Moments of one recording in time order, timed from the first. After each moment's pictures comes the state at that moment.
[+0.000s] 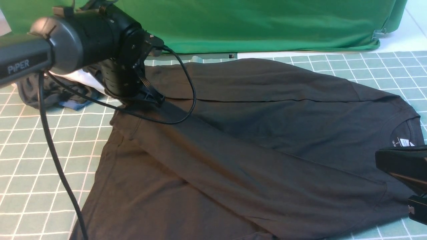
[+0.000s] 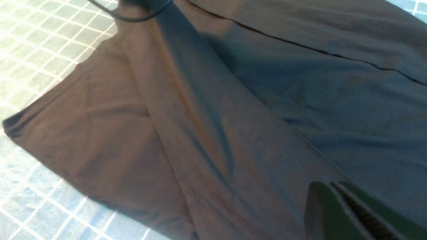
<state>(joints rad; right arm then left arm) 0.61 0.73 -0.65 0.15 0.53 0.07 -0.30 1.90 -1.45 0.42 0.87 -0.16</state>
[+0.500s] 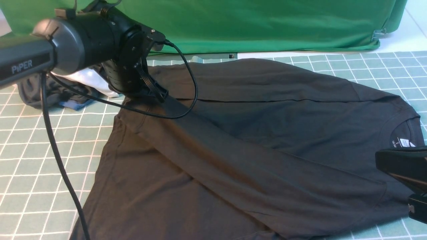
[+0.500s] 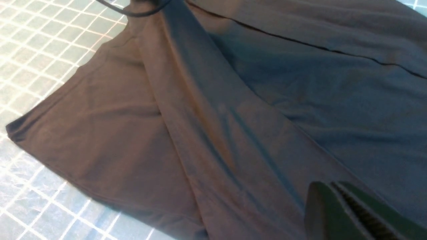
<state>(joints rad) 0.61 0.73 -0.65 0.15 0.54 0.10 -0.29 1.92 -1.45 0.42 0.80 -0.18</state>
